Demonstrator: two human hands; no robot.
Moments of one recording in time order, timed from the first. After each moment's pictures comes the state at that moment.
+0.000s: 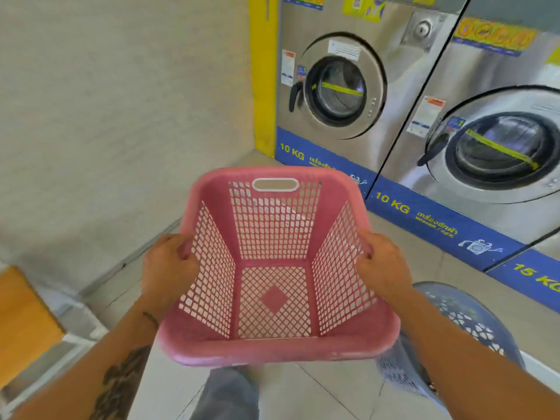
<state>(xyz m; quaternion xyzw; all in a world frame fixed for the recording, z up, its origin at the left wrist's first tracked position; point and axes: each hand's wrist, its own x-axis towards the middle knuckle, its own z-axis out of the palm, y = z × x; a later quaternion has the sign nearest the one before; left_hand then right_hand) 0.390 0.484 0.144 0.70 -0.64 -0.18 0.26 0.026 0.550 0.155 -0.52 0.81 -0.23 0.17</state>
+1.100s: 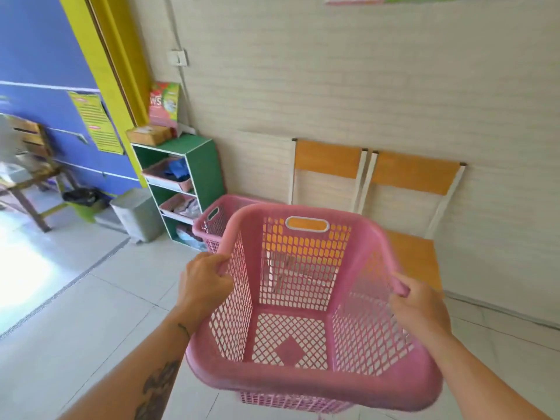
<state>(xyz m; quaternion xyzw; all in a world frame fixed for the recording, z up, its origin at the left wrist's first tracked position) 0.855 1.235 0.260 0.94 -0.16 0.07 0.30 0.662 0.921 0.236 -0.85 0.42 -0.12 0.29</state>
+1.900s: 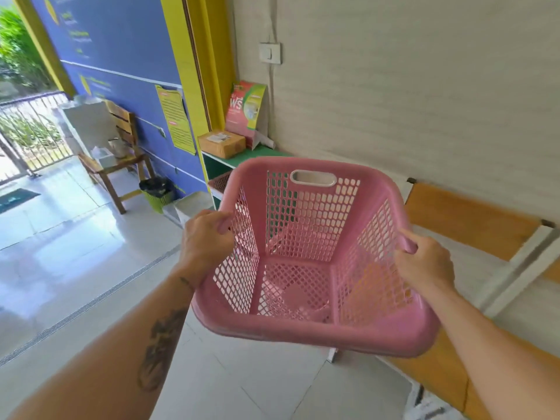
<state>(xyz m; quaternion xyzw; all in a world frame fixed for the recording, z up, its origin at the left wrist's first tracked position) 1.278 1.268 0.288 0.92 -0.03 0.20 0.33 1.179 0.908 0.278 -0.90 0.27 -0.15 0.32</state>
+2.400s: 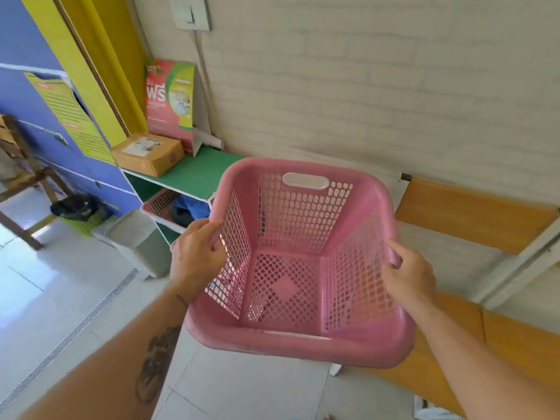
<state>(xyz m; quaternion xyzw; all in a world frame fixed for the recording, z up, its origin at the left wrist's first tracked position) 1.526 1.213 0.223 0.93 -0.16 0.14 0.29 1.350 0.890 0.205 -0.85 0.39 -0.13 0.33</state>
